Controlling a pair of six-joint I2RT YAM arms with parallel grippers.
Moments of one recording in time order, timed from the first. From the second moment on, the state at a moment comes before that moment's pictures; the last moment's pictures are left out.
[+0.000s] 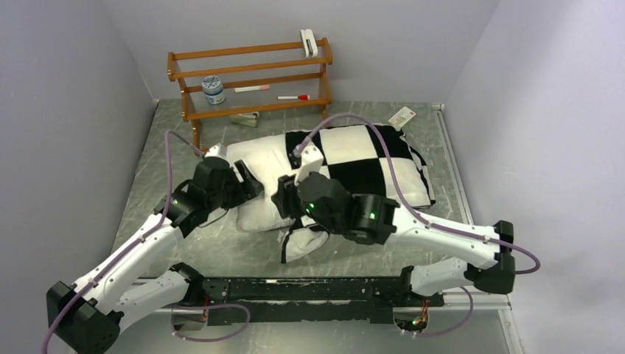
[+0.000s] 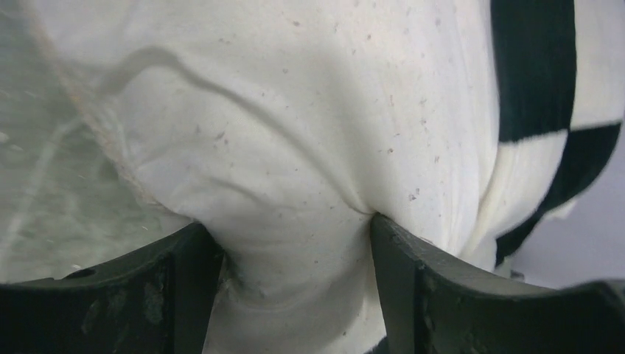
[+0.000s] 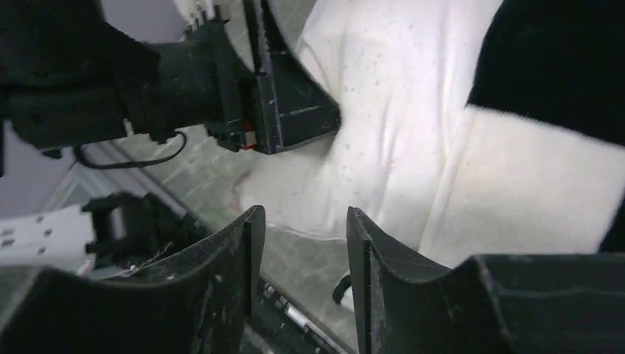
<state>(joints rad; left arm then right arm) -0.59 0.92 0.75 -0.47 -0.09 -0.91 1.30 1.24 1.23 -0.43 0.49 0.54</state>
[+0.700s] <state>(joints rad) -0.44 0.87 0.91 -0.63 -0.19 -0.73 0.89 1.95 1.84 -0.44 0.54 0.15</state>
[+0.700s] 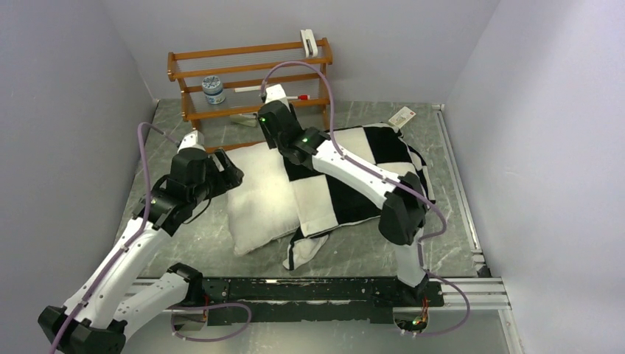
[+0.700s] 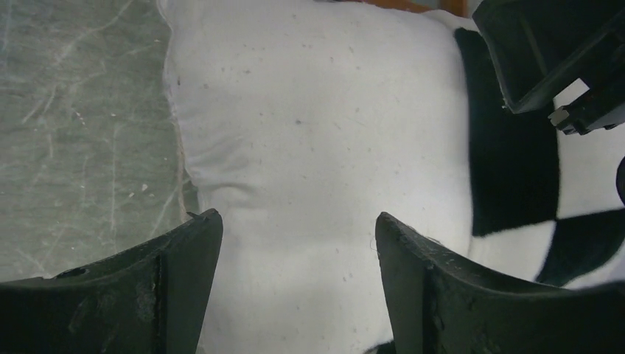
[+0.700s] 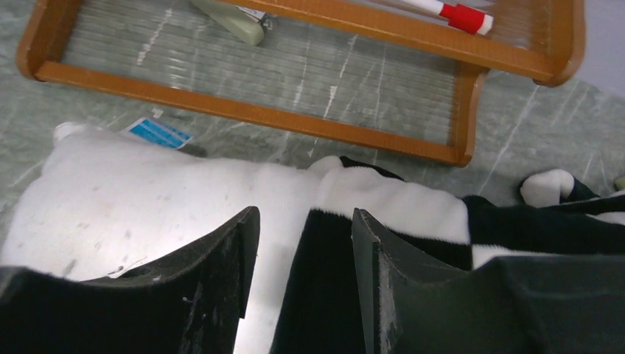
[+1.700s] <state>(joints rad) -0.22 1.20 0.59 0.12 0.37 -0.83 0.86 2.18 2.11 -0.64 0.38 0.13</state>
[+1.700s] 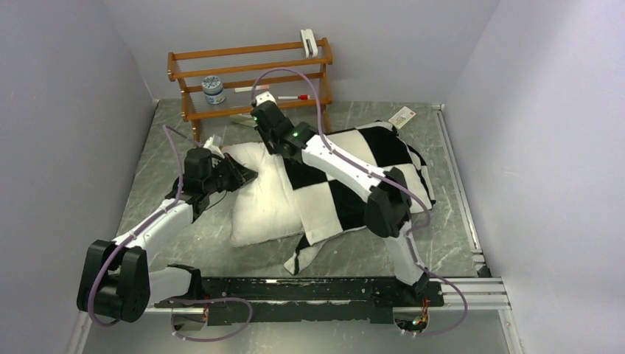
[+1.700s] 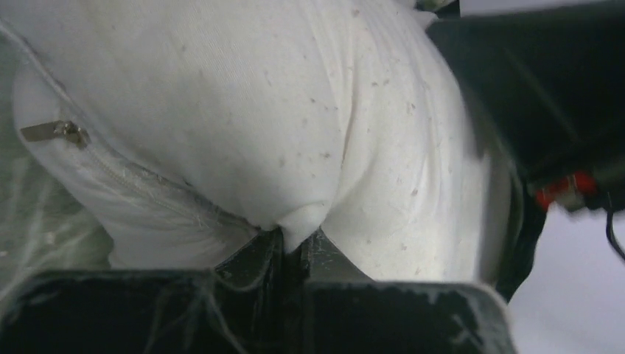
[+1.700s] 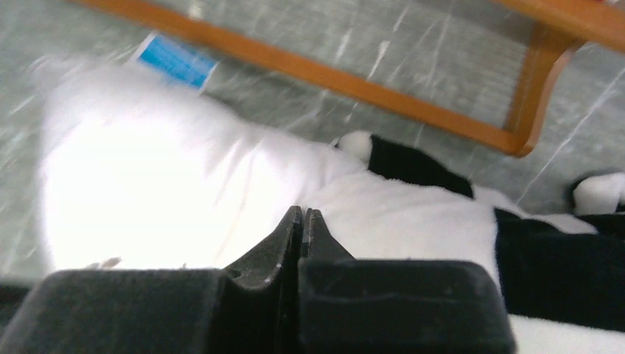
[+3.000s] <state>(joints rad) -0.35 1.11 0.76 -0.41 0.25 -0.60 0.97 1.29 1.28 -0.61 0.32 0.41</state>
